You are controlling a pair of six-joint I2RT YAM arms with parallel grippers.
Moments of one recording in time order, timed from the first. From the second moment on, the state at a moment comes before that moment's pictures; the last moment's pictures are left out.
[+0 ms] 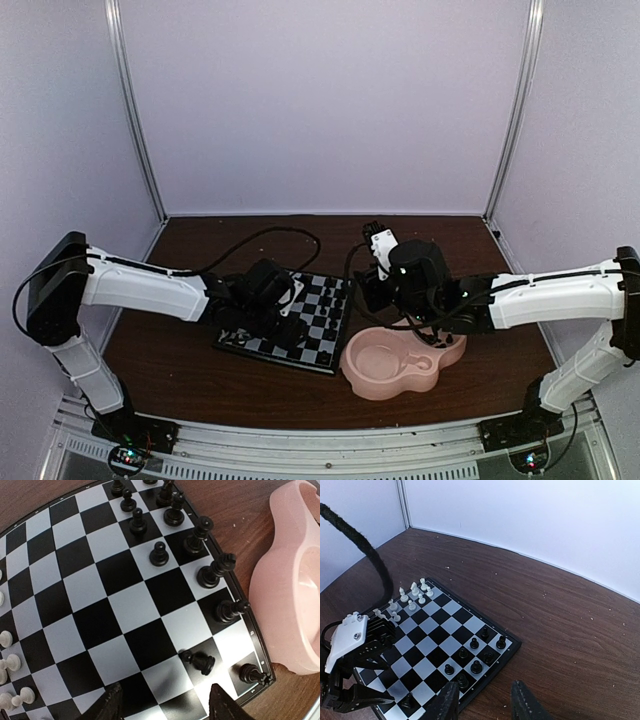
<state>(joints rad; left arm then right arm) -0.97 1.68 0.96 -0.22 -0.06 -0.32 1.03 1.44 0.90 0.10 0.51 0.23</state>
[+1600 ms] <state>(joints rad) -1.08 1.88 1.24 -0.57 -0.31 -0.30 1.03 1.43 0.88 0.11 0.52 0.23</state>
